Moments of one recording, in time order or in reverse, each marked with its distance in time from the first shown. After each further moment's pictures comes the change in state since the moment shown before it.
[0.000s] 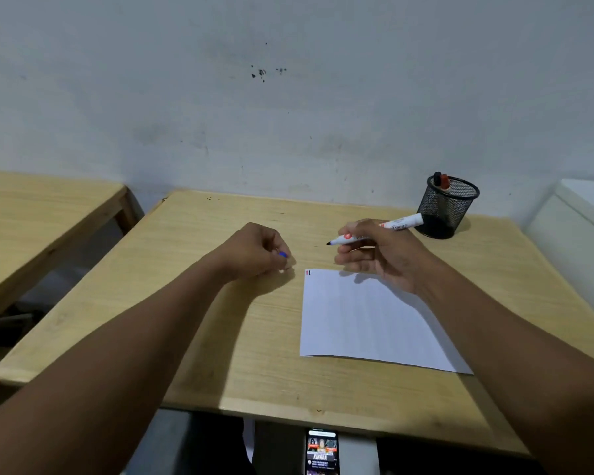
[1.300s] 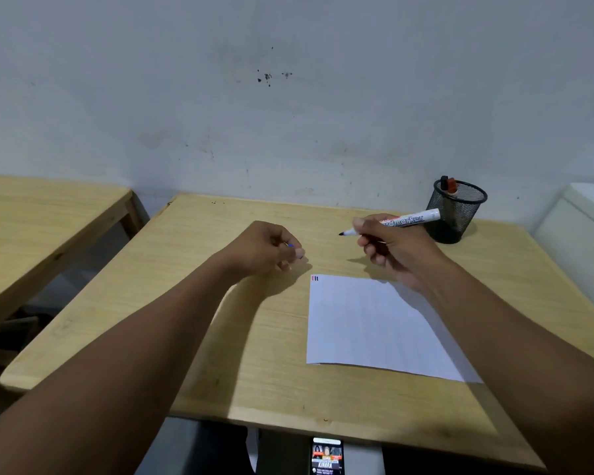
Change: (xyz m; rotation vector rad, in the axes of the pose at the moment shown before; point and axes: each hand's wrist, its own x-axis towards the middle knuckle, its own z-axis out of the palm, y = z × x) left_hand 0.008 0.009 -0.001 -0.142 0.003 0.036; right_hand 0.007 -0.009 0.004 0.029 0.176 -0.054
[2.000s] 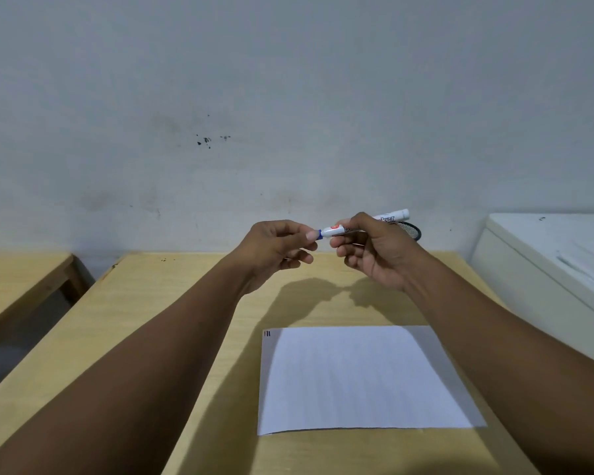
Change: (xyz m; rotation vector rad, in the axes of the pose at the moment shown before) left_hand 0.054 0.100 0.046 -0.425 -0.106 0.104; right_hand 0.005 -0.077 -0.040 0.121 -0.068 0.003
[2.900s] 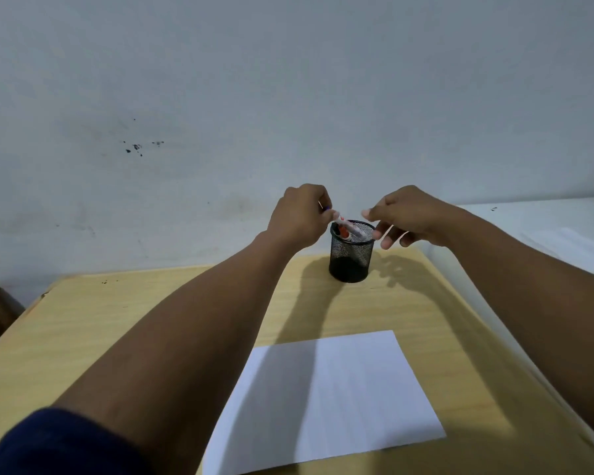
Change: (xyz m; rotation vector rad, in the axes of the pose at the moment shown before) left_hand 0.116 0.020 0.104 0.867 0.165 0.396; right_hand 0.022 -0.071 -0.119 -0.853 0.241 0.018
